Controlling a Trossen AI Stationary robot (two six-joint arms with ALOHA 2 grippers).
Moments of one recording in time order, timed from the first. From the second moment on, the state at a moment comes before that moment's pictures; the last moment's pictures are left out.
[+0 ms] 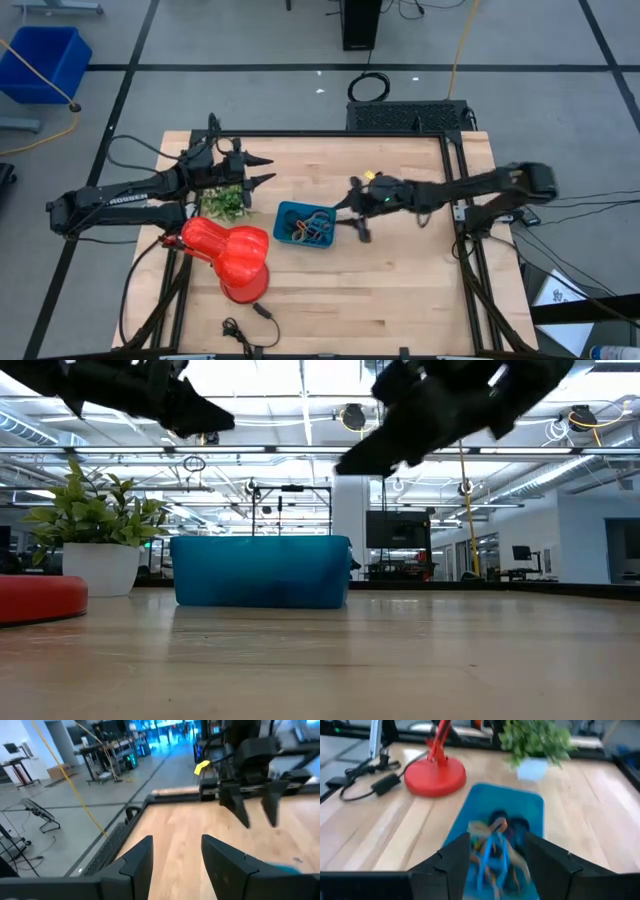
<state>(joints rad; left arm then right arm) 0.36 0.80 0.52 0.15 0.13 0.21 -0.05 1.47 0.74 0.31 -0.15 -0.11</state>
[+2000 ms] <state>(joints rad) 0.38 0.20 0.01 0.30 -0.11 -0.10 -0.07 0.00 0.05 -0.01 0.10 -0.04</state>
